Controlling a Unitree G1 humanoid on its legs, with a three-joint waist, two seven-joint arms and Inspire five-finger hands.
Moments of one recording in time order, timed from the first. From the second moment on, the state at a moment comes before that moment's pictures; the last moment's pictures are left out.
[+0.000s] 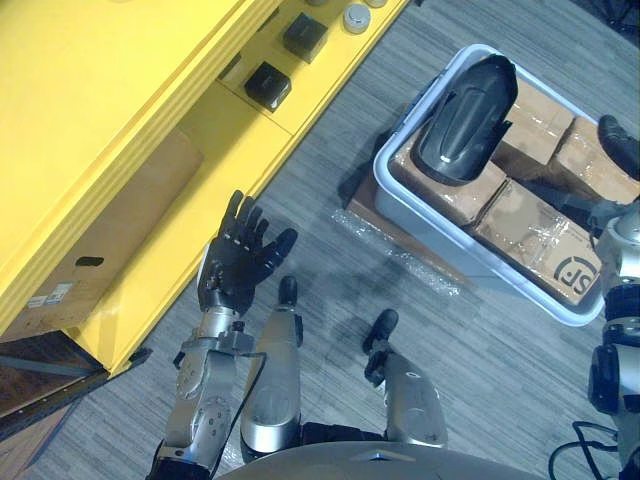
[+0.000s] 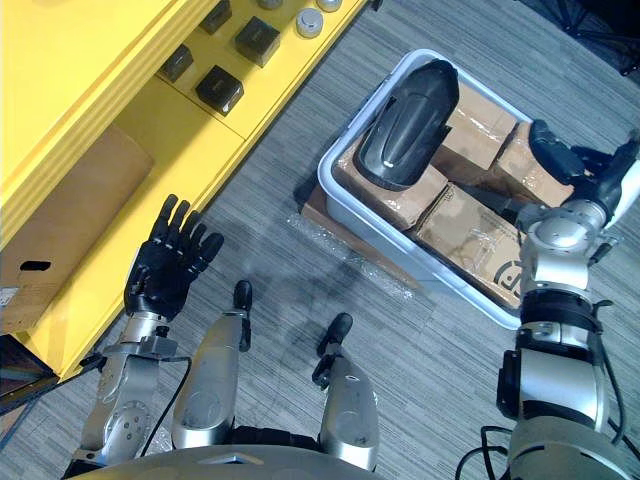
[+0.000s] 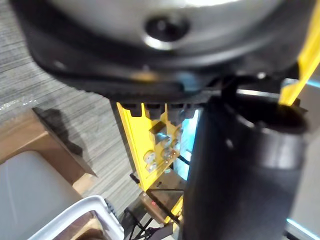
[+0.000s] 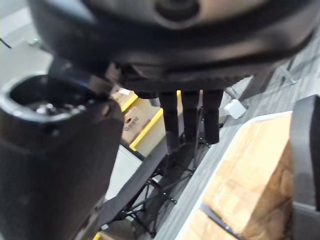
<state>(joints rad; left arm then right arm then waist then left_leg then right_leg) 0.24 0.19 -0.13 -0.13 -0.66 -0.28 -0.06 -0.62 -0.73 -0.24 0.71 0.16 0.03 -0.49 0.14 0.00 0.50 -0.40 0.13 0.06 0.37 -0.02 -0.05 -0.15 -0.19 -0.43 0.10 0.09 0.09</state>
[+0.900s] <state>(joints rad) 0.35 0.11 -0.02 -0.36 -0.58 -0.23 -0.11 0.00 -0.34 -0.38 0.09 -0.14 -0.02 -0.40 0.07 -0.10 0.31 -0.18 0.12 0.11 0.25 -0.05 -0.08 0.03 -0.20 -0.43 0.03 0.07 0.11</state>
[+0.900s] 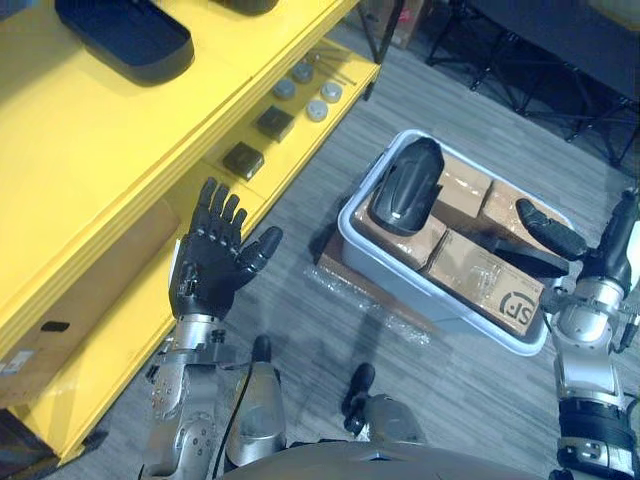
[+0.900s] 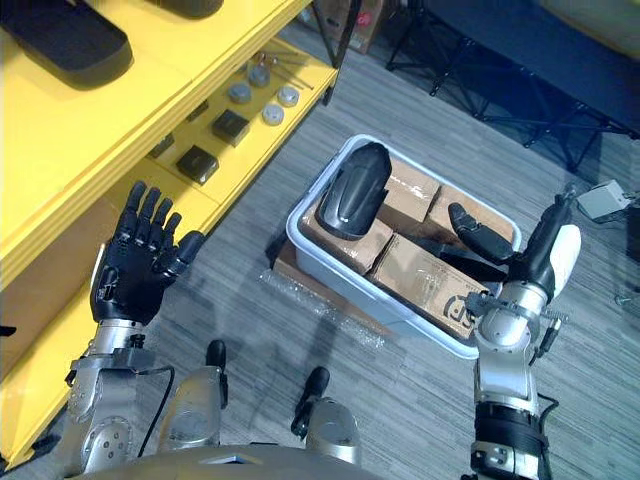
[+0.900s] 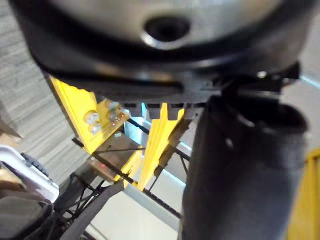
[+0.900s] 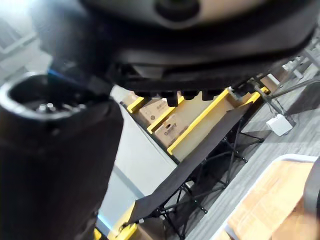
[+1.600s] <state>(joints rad) 0.27 0.08 -0.10 -0.36 -0.54 -0.24 -0.05 0.31 -0.10 -0.29 -0.16 0.21 -0.28 -0.26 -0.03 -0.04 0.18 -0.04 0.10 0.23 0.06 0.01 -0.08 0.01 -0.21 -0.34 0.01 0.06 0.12</state>
